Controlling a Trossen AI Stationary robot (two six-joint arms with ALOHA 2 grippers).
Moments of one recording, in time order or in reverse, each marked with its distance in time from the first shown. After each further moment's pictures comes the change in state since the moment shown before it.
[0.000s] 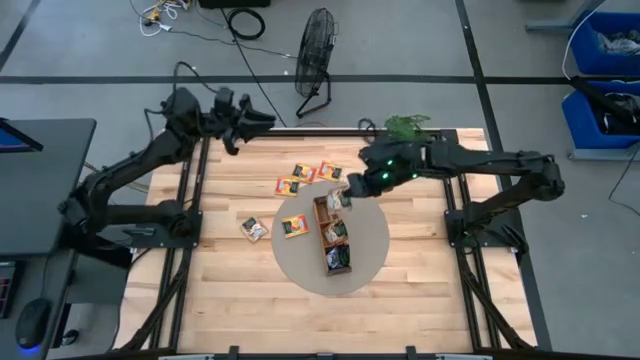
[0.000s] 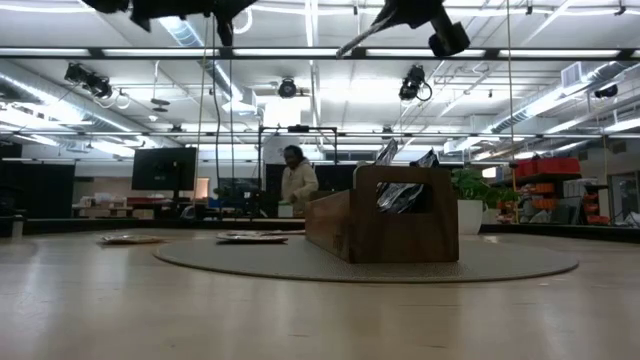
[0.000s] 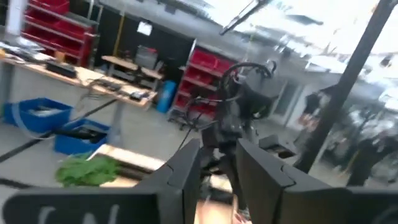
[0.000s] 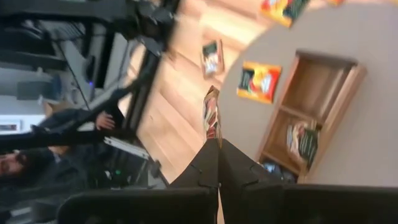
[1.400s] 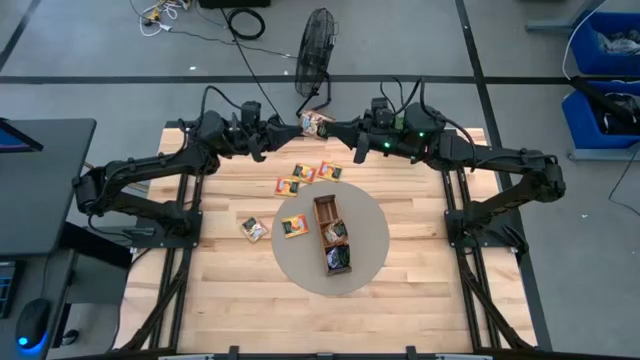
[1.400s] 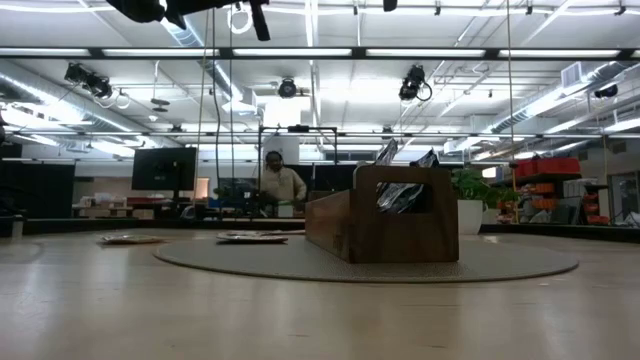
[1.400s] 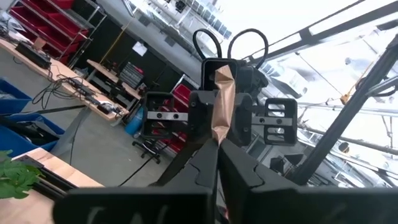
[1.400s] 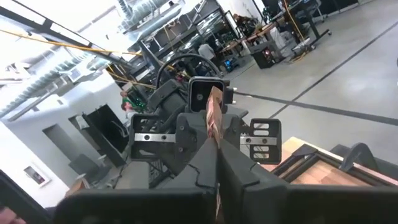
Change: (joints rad) left arm -0.302 0.172 0.000 0.326 -0.393 -0.337; right arm -0.095 -0.021 0.000 0.765 0.223 -0.511
